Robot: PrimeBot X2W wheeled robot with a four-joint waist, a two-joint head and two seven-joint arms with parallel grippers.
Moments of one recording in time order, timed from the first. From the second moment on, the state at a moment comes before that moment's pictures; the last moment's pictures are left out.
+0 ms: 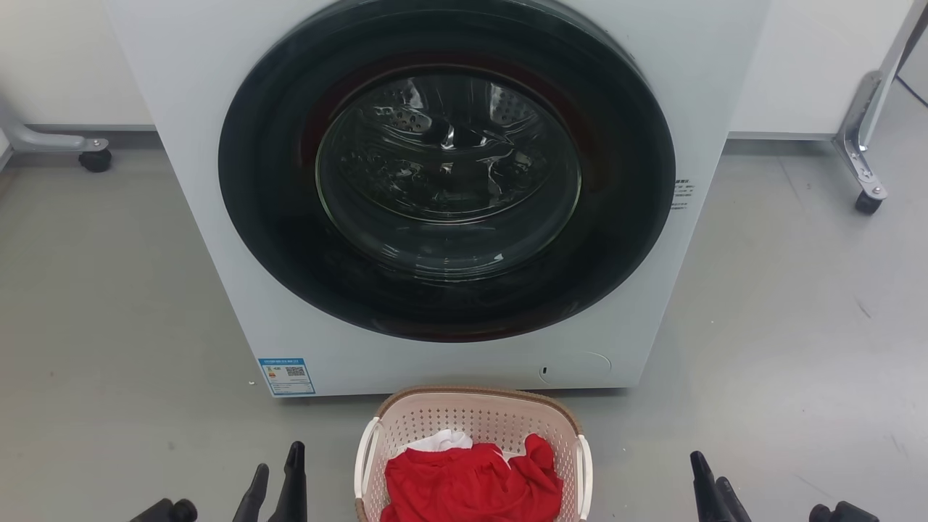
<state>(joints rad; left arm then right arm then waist) -0.03 0.07 -0.14 0.25 -0.94 -0.01 -0.06 -0.05 -0.05 0.17 0.31 1.01 0.01 -0.06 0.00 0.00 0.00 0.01</state>
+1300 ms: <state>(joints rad) -0.01 0.08 -0.25 0.22 -0.30 0.09 -0.20 -0.05 -0.05 0.34 0.31 0.46 -0.09 -0.21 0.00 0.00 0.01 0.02</state>
